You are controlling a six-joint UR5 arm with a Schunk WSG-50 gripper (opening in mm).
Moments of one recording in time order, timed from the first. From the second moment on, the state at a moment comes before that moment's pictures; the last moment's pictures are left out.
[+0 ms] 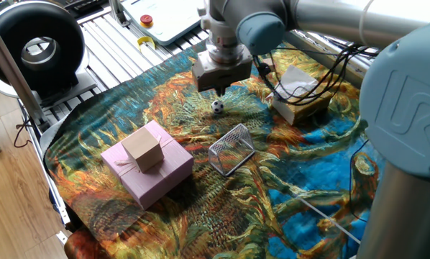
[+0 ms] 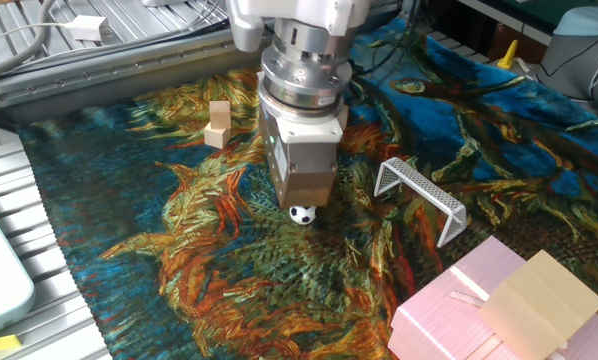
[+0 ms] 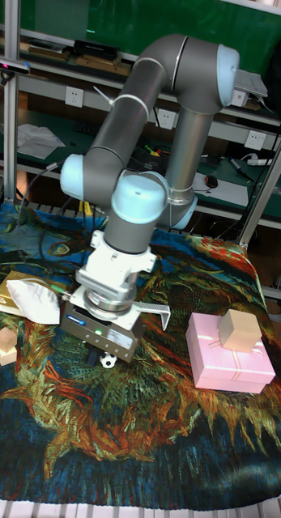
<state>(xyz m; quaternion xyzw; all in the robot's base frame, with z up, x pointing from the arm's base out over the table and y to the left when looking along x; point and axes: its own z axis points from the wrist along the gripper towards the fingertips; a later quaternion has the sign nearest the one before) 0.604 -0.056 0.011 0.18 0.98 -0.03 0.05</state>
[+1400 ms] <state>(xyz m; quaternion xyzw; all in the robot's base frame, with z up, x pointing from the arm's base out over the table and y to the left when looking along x) 0.578 -0.029 0.003 0.13 0.99 -0.01 0.07</state>
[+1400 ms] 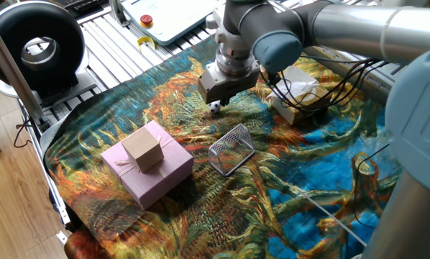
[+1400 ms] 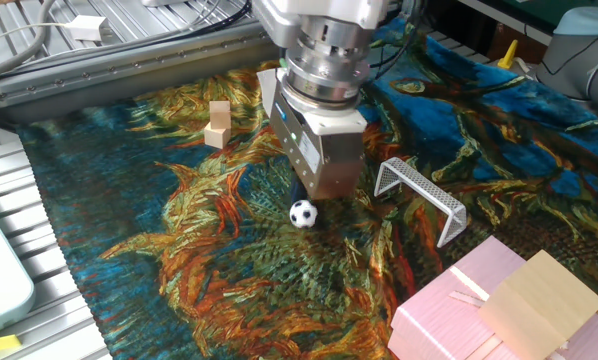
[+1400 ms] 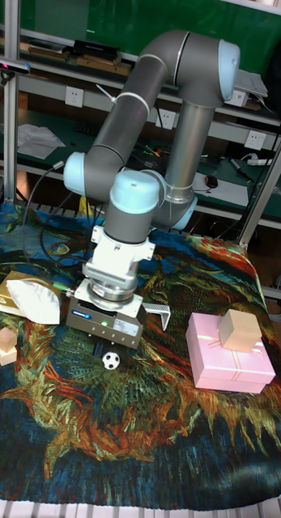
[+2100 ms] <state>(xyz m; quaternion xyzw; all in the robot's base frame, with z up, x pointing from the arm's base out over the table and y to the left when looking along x) 0.583 0.007 0.009 0.15 0.99 0.00 0.07</state>
